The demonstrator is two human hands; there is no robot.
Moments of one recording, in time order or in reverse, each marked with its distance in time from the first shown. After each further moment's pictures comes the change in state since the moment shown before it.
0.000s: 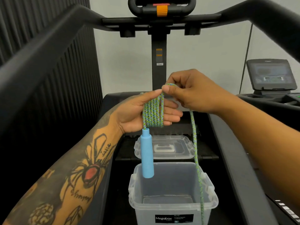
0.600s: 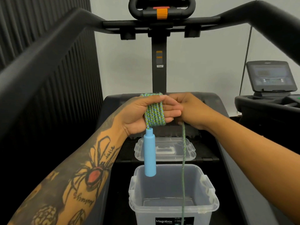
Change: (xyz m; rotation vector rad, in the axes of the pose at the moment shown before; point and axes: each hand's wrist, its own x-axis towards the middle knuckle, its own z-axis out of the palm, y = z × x) left_hand 0.008 -0.002 0.006 -0.097 0.096 0.098; right_hand -0.002 0.047 0.032 0.291 -0.013 0.165
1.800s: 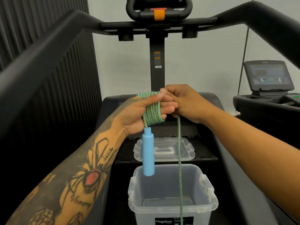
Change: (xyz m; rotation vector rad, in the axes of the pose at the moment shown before) left_hand 0.004 -0.002 0.000 0.031 0.129 0.101; right_hand 0.012 -0.006 -0.005 0.107 0.010 -0.097
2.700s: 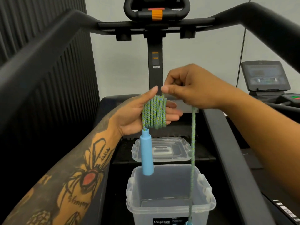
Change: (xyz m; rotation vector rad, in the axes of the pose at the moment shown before) left_hand -0.004 0.003 -0.003 0.064 -0.204 -0.135; right_hand -0.017 -0.072 -0.020 -0.574 -0.029 -0.118
